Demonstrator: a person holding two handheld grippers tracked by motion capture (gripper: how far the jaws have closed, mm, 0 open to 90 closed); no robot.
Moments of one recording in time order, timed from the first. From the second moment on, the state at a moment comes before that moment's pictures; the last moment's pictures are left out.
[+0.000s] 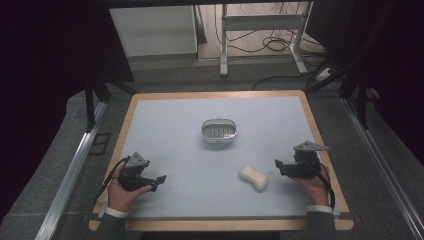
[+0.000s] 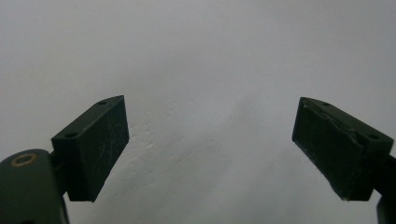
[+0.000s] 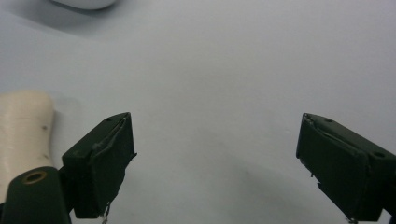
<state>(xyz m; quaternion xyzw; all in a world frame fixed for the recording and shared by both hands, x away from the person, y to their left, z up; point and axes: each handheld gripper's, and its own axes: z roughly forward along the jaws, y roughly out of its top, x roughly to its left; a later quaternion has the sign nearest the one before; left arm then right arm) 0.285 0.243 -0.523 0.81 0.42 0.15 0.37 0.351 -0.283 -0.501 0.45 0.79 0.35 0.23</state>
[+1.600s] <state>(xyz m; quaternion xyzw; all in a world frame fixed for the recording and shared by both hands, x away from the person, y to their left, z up) 0.275 0.243 -0.522 0.81 0.42 0.14 0.38 0.341 -0.264 -0.475 0.43 0.83 0.32 0.19</state>
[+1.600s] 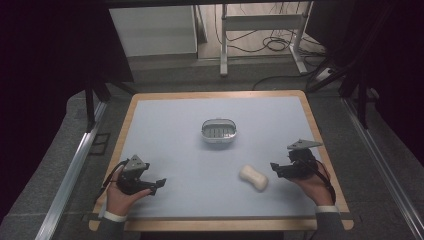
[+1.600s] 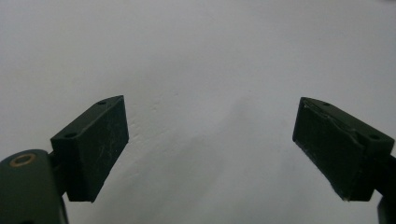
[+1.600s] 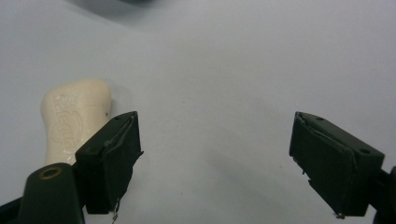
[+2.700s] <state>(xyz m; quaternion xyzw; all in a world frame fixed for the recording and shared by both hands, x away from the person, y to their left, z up) 0.268 0.246 -0.520 0.81 0.42 0.15 0.38 0.338 -0.195 -0.469 0.35 0.90 0.25 0.11</state>
